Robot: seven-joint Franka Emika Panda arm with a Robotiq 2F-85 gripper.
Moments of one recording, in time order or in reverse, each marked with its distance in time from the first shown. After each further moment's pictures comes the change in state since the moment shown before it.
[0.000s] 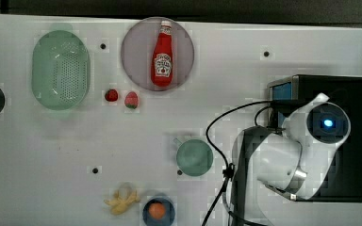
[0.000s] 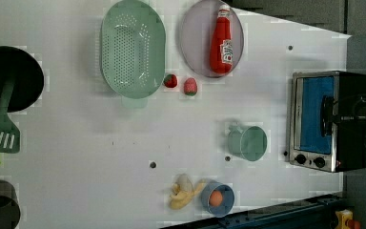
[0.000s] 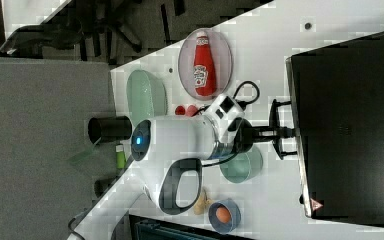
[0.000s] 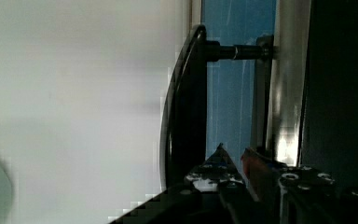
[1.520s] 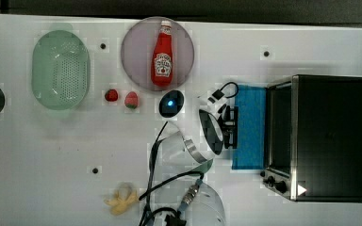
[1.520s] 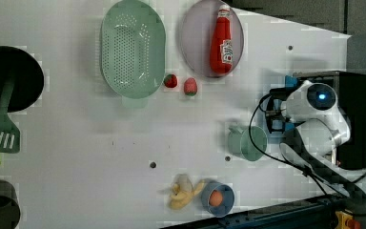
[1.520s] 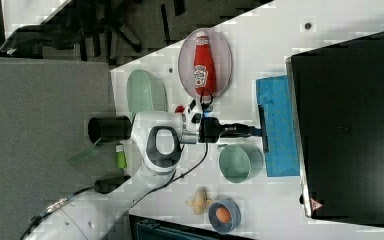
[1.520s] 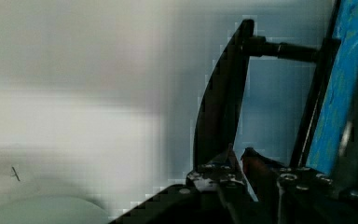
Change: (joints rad) arm 0.223 0.252 0.186 -0.043 -0.453 0.013 0.757
